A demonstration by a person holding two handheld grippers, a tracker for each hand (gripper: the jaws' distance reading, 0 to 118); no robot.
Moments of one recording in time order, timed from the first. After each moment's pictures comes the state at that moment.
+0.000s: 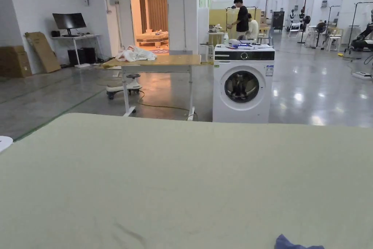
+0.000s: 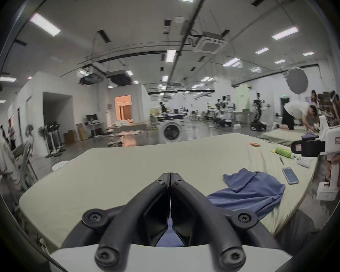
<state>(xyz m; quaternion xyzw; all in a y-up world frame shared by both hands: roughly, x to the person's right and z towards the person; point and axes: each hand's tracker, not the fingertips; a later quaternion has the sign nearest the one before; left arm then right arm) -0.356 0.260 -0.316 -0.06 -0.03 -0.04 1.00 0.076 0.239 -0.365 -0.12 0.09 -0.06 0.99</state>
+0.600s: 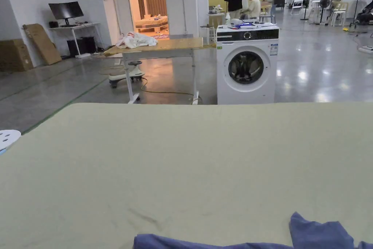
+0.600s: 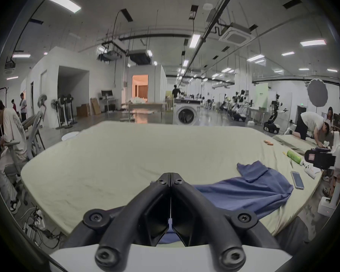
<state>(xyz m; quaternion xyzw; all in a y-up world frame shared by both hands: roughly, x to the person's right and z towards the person) -0.387 0.235 -0.342 -0.15 0.02 0.02 0.99 0.065 0.221 -0.367 -0.14 0.10 -0.04 0.98</state>
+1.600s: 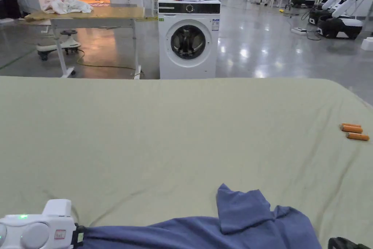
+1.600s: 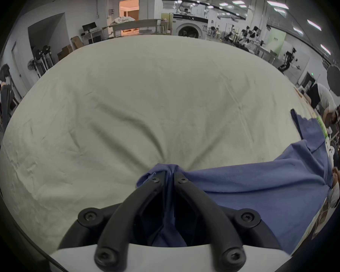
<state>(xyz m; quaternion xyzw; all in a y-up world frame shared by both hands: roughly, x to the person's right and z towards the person) -0.411 0.099 -0.614 -0.46 -0.01 0.02 0.89 0.140 0.189 -0.445 -0.26 0.04 -0.01 0.96</state>
